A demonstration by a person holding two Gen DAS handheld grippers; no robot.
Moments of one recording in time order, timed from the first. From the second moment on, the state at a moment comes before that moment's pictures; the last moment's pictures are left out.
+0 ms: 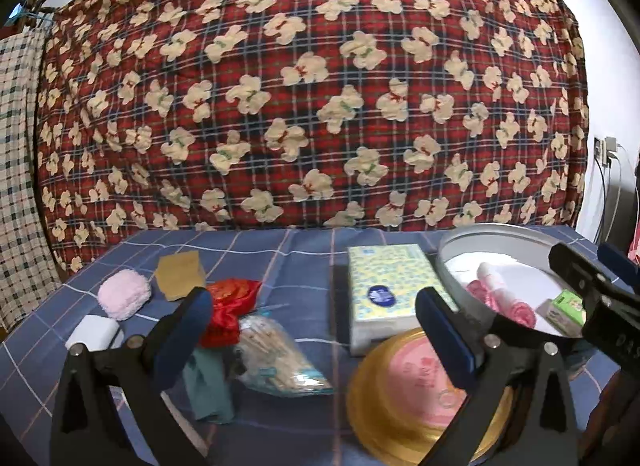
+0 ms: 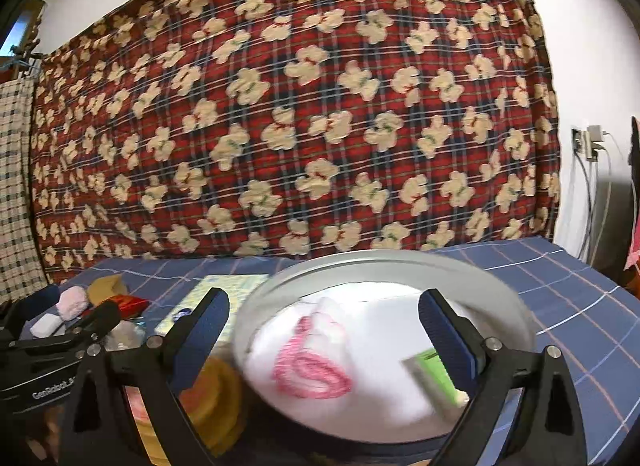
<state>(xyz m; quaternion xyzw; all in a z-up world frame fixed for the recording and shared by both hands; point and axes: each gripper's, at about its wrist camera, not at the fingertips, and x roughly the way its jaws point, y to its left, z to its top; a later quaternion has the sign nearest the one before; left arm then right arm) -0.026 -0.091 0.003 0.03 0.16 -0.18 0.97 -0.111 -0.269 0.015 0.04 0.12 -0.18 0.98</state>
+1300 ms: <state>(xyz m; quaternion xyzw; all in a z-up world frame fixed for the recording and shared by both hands) 0.084 0.142 -0.019 -0.09 0.27 0.04 0.96 -0.002 -0.057 -0.026 -0.06 0.32 0.19 0.93</state>
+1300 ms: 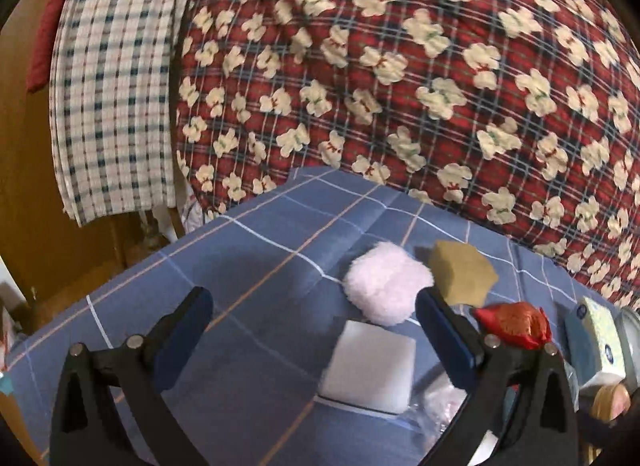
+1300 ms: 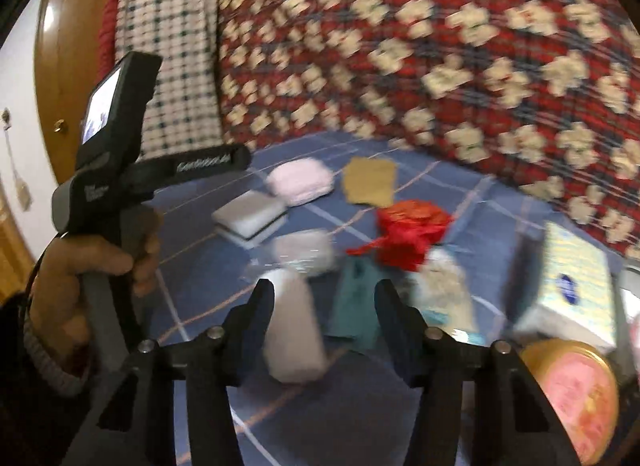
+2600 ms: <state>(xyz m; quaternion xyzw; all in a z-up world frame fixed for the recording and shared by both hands) 0.125 0.112 -0.057 -0.04 0.43 -0.04 0.90 -0.006 -0.066 -0.025 0.02 0.33 0.27 0.90</state>
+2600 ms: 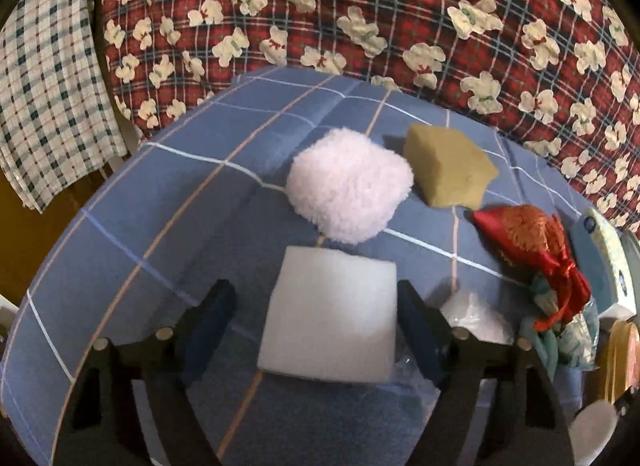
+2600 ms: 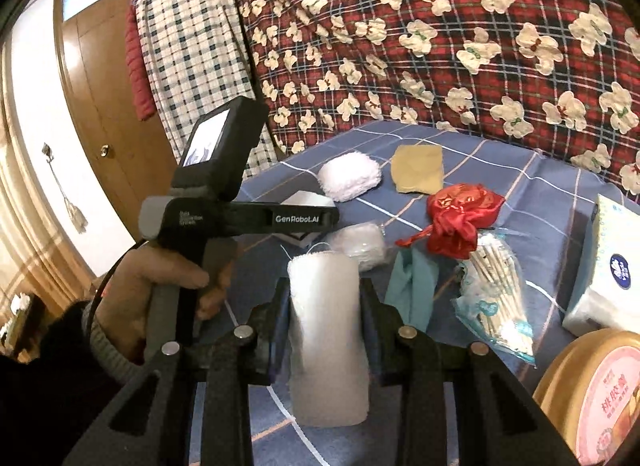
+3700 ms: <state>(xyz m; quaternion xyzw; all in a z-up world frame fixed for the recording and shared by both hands) 0.037 0.121 -0.009 -0.10 0.19 0.03 0.98 -0.045 -0.148 0.012 0.02 0.20 0.11 0.97</state>
